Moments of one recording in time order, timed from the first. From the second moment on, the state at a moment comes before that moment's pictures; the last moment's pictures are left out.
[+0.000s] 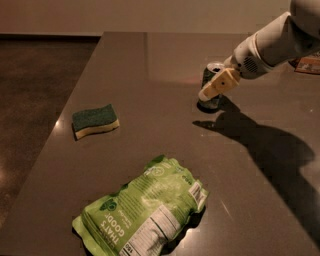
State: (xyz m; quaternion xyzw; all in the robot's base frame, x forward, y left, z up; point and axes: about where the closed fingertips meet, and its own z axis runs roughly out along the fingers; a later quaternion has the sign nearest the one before) arm 0.613 -0.168 0.914 -0.43 0.83 0.11 0.33
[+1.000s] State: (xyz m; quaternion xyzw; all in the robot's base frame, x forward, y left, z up) arm 0.590 -0.115 0.922 -0.45 0.80 0.17 0.35
